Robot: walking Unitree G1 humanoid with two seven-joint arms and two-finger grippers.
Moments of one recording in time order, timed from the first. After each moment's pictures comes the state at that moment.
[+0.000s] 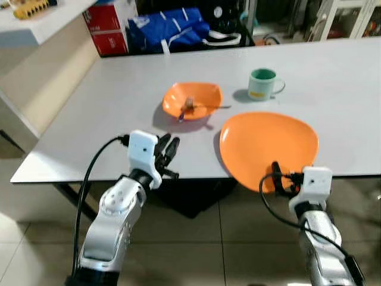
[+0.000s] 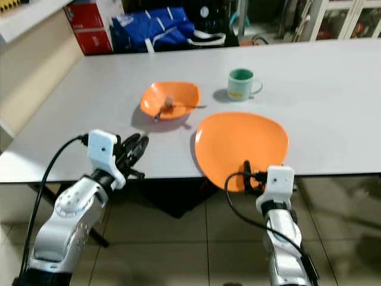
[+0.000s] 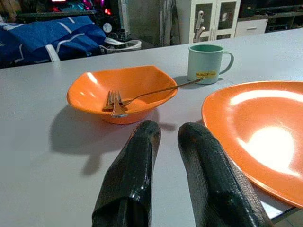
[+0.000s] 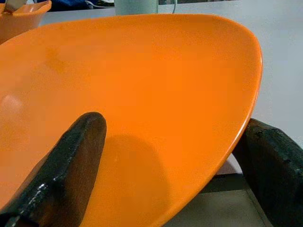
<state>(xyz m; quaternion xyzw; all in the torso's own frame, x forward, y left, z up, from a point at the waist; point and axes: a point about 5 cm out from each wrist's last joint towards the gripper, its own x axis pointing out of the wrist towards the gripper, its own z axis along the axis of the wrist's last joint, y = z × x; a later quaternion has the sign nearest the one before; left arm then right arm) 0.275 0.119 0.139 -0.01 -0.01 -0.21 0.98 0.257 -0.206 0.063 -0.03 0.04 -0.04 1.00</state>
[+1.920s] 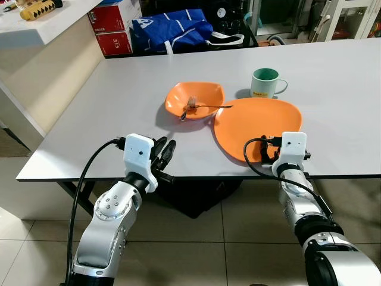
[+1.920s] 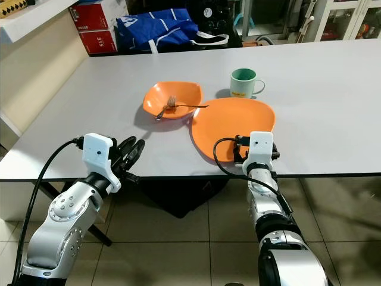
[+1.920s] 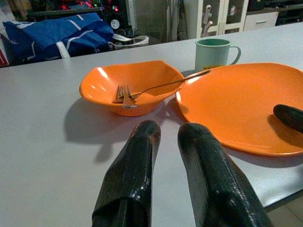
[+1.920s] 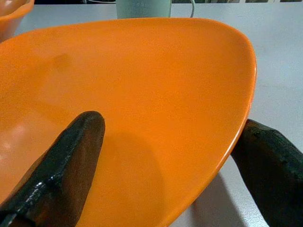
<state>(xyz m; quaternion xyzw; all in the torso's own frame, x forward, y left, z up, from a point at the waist) 0.268 0.125 0.138 0.00 0.00 -0.20 0.98 0.341 -0.193 0.073 -0.06 0.06 -0.07 0.99</state>
